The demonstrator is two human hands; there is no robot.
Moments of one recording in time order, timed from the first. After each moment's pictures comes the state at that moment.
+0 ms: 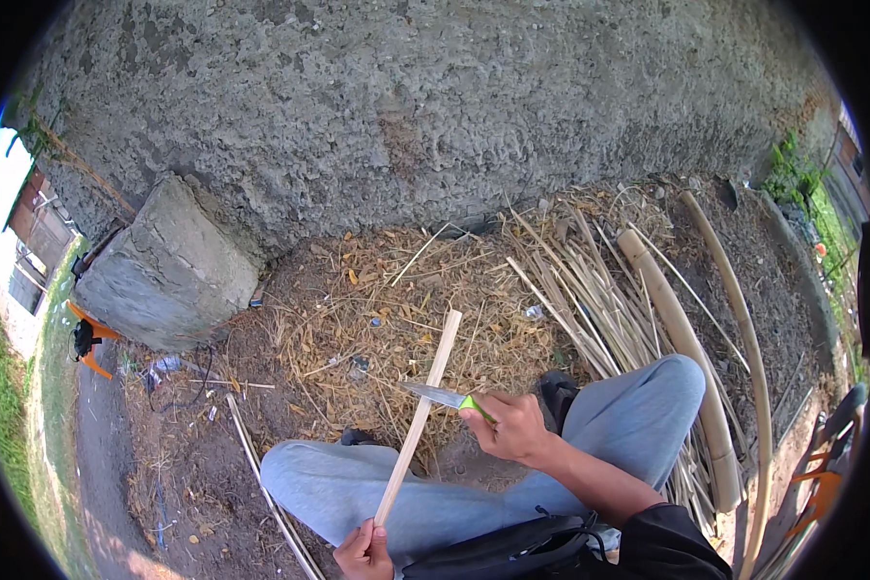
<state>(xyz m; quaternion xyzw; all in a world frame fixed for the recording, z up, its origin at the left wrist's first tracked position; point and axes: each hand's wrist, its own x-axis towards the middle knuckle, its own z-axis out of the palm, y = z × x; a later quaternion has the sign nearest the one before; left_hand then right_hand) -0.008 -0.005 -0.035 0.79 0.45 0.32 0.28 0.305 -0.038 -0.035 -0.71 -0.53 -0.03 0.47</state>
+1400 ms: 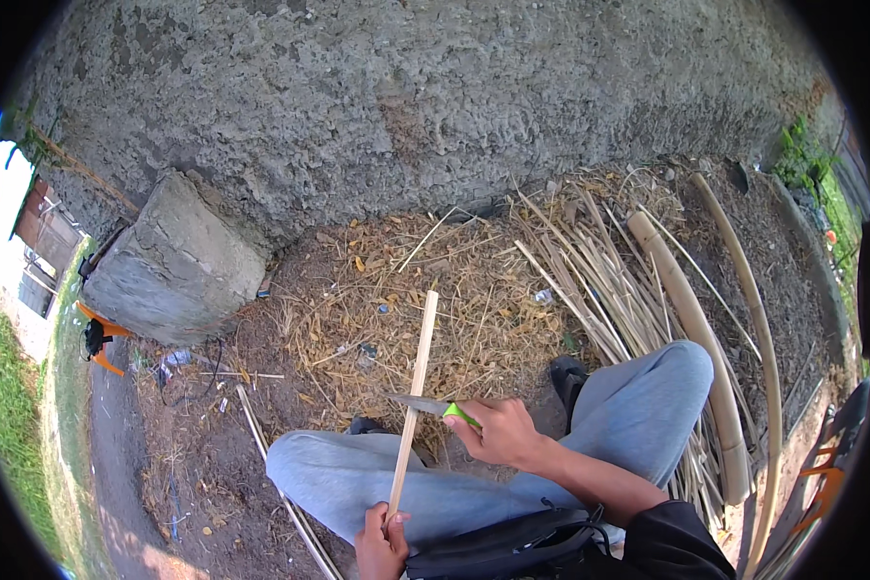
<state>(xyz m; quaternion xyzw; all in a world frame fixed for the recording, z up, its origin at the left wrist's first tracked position) 0.006 -0.012 -0.020 0.76 0.54 0.11 0.34 0.282 -0.033 -0.043 -0.71 -0.54 0.08 0.44</state>
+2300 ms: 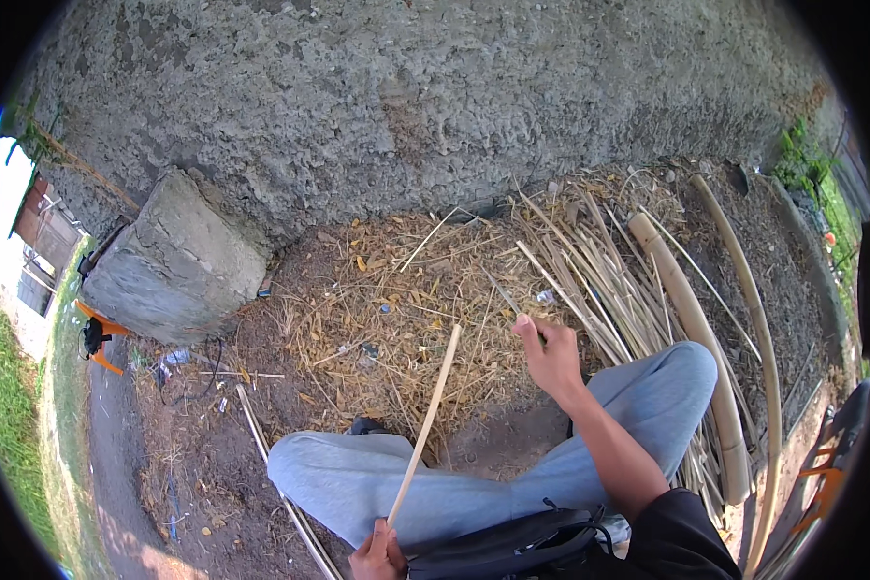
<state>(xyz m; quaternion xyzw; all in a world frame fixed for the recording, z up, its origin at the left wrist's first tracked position) -0.030 -0.019 -0.042 0.87 0.40 0.21 0.18 0.369 -0.020 -0.038 -0.80 -0.28 0.08 0.52</state>
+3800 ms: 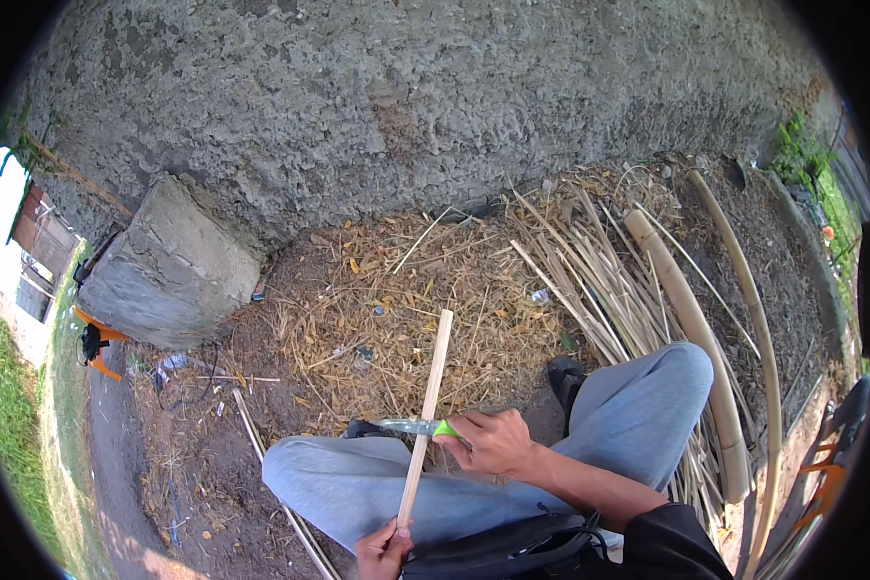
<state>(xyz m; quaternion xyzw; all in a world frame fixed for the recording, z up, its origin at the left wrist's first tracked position) -0.001 -0.019 -0.027 0.57 0.53 0.16 0.61 0.277 -0.035 -0.056 -0.70 -0.60 -0.03 0.39</state>
